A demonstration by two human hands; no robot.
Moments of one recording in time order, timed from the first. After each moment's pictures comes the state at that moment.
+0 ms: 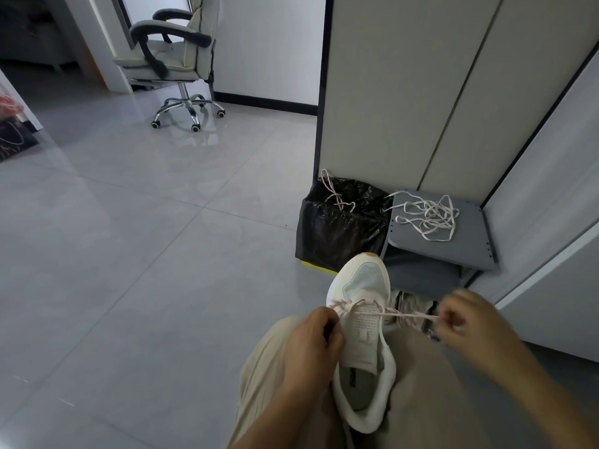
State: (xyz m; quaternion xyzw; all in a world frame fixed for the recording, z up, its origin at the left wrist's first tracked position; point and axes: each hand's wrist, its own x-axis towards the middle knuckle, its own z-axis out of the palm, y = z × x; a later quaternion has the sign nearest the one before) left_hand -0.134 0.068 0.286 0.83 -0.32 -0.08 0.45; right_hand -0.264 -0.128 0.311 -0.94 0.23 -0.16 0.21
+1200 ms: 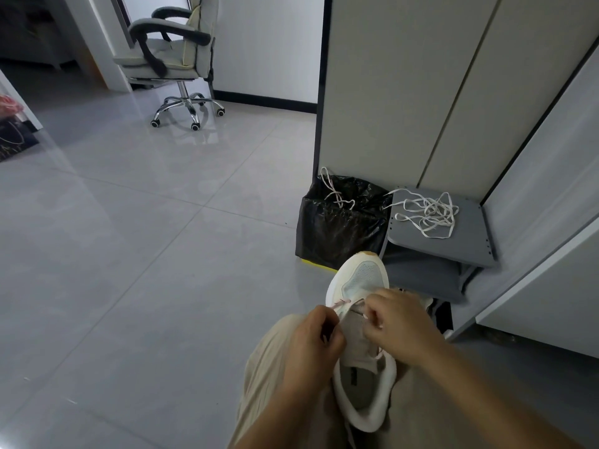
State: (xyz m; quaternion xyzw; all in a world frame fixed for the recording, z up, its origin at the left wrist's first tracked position) left_hand -0.137 0.068 0.283 0.81 -0.32 -0.09 0.48; right_hand -0.204 -0.080 0.303 -0.97 0.16 -0.05 0.15
